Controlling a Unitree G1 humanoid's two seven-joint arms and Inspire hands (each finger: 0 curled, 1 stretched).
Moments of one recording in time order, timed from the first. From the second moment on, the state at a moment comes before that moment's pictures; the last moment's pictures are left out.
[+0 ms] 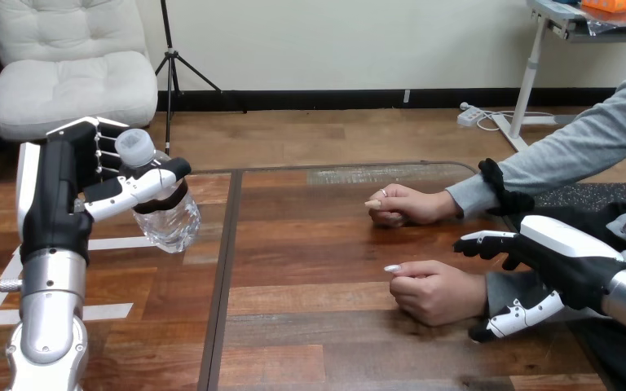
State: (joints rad) left arm -0.20 0.29 0.17 0.24 0.05 -0.18 0.09; right arm -0.42 -0.72 0.15 0.86 -0.51 -0.68 0.30
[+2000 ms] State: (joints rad) left arm -0.20 0.29 0.18 0.24 0.04 -0.18 0.07; right arm -0.61 -0.74 0.29 1.00 -0.66 -0.59 0.25
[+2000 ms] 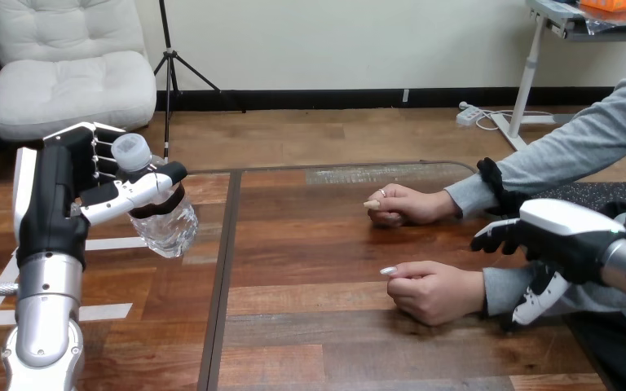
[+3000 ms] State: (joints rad) left arm -0.18 0.29 0.18 0.23 0.04 -0.18 0.06; right arm -0.64 -0.74 0.33 1.01 -0.67 -0.57 0.26
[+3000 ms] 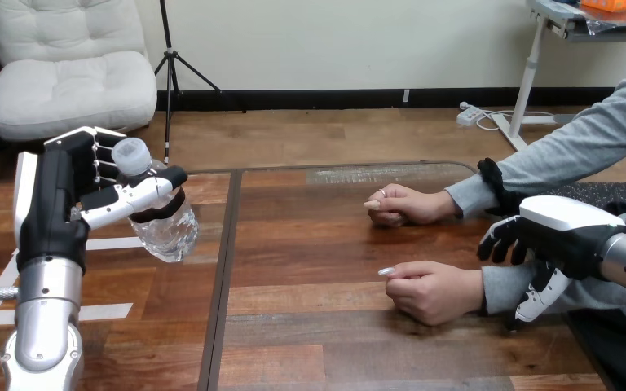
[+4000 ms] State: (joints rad) left arm -0.16 0.29 0.18 0.23 0.03 -0.18 0.06; right arm -0.66 -0.74 0.36 1.03 -0.67 -0.56 0.29
